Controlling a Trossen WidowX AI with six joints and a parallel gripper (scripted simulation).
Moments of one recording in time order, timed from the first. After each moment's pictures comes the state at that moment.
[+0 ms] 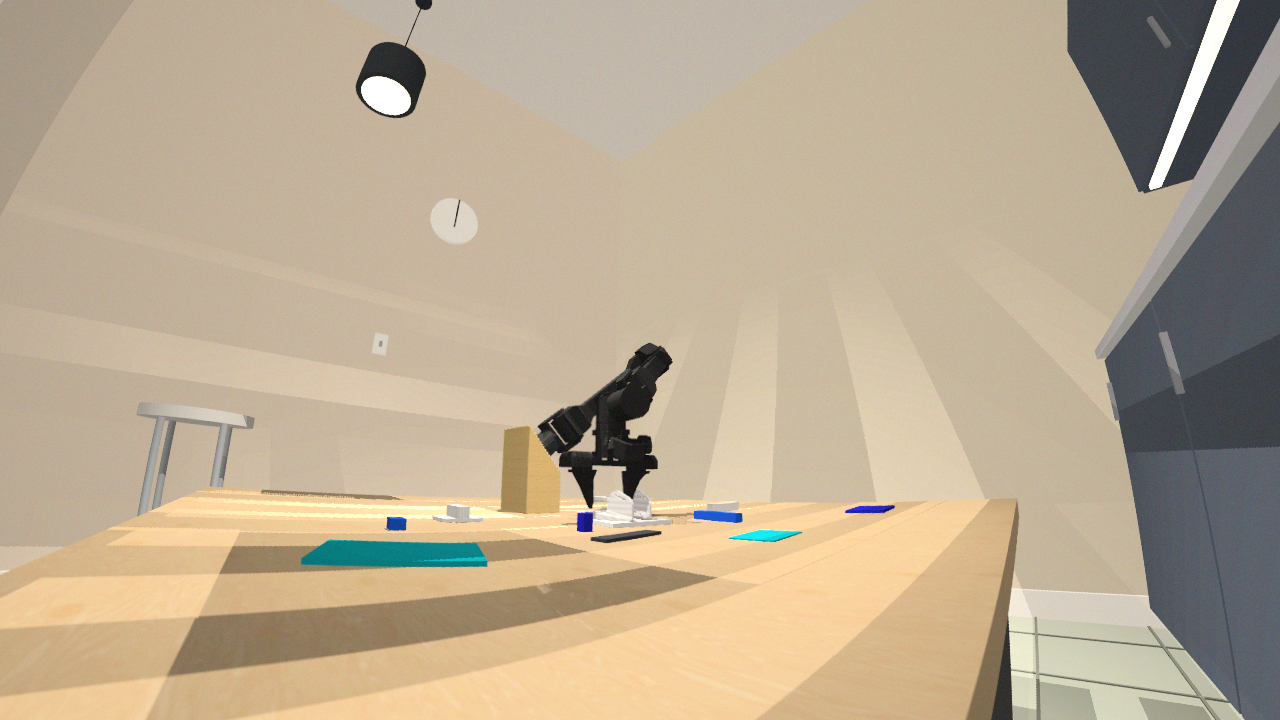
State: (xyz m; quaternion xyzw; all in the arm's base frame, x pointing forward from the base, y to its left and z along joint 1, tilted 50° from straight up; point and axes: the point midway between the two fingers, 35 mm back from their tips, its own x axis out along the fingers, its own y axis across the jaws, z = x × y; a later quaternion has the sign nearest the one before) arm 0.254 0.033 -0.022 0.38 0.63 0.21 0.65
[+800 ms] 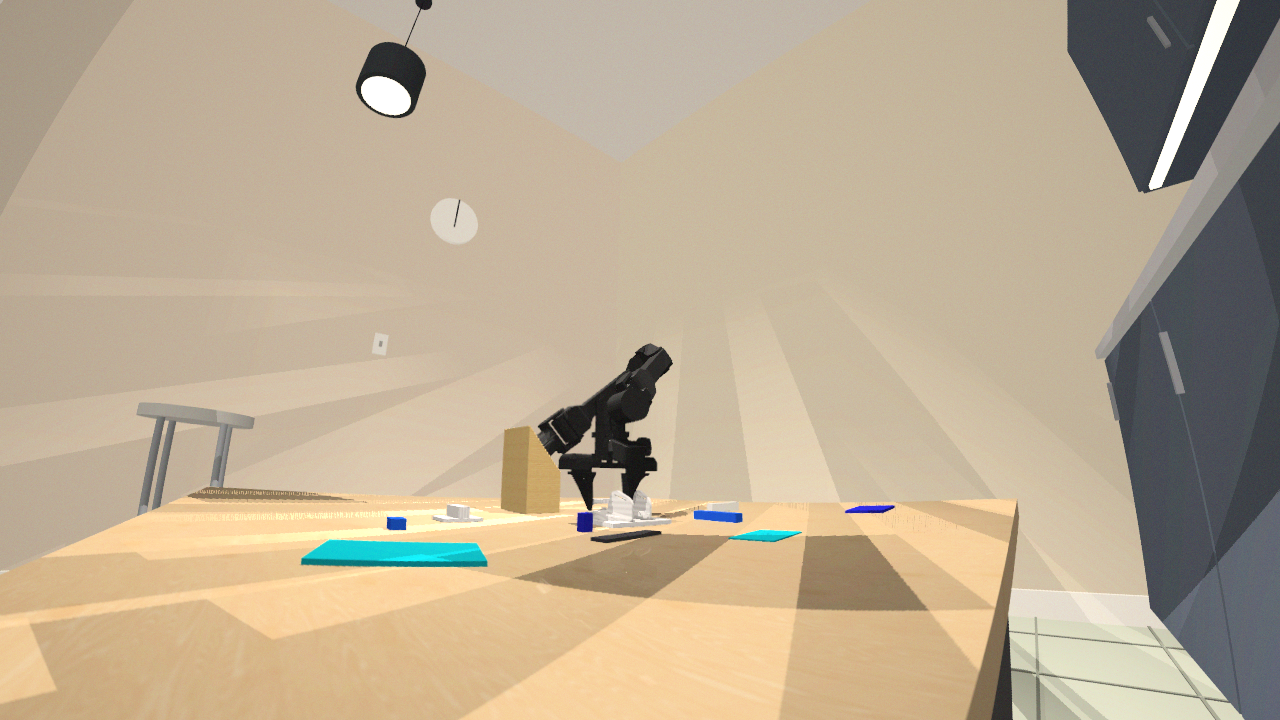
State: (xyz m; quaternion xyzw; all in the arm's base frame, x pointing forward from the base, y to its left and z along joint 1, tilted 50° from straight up) arm 0.252 0.037 -0.025 0.38 0.63 0.21 0.65
